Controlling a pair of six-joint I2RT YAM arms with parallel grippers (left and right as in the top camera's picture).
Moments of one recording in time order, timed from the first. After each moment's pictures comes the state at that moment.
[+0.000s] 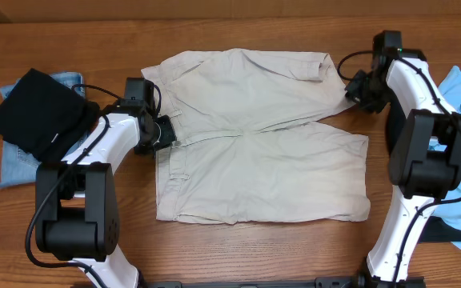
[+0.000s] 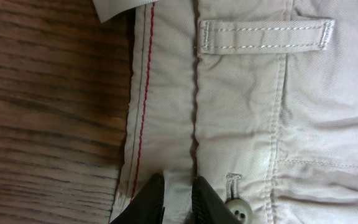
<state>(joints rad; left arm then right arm) -0.07 1.87 1.15 -0.61 0.12 -0.41 -0.12 2.27 1.82 -0.94 -0.06 0.54</state>
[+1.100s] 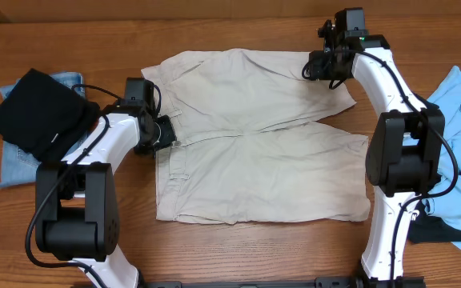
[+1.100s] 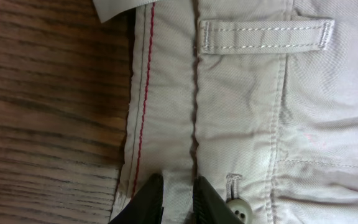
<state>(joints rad) -0.07 1.87 1.15 -0.61 0.12 -0.41 0.05 2.32 1.95 -0.77 -0.16 0.04</state>
